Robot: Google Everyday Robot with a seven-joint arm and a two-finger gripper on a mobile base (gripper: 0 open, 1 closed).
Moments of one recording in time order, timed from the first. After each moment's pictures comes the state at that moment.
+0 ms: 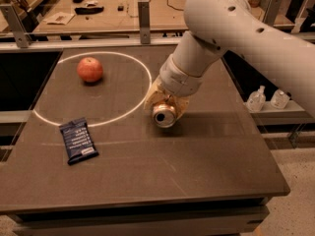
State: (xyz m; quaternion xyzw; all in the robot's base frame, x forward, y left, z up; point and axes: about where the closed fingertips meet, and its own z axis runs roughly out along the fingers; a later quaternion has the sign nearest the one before) arm 0.538 -0.020 0.841 -0.98 0.03 -0.02 0.21
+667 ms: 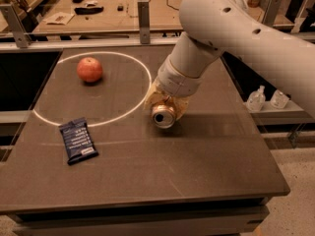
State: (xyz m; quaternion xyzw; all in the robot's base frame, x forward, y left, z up) arm 0.538 -0.023 0.840 -0.98 0.05 -0.03 0.19
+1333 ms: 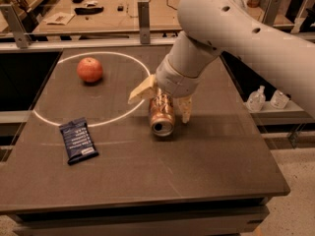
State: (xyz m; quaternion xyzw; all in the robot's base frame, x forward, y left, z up) arm 0.536 -0.023 0.841 -0.98 0.06 -0.03 0.19
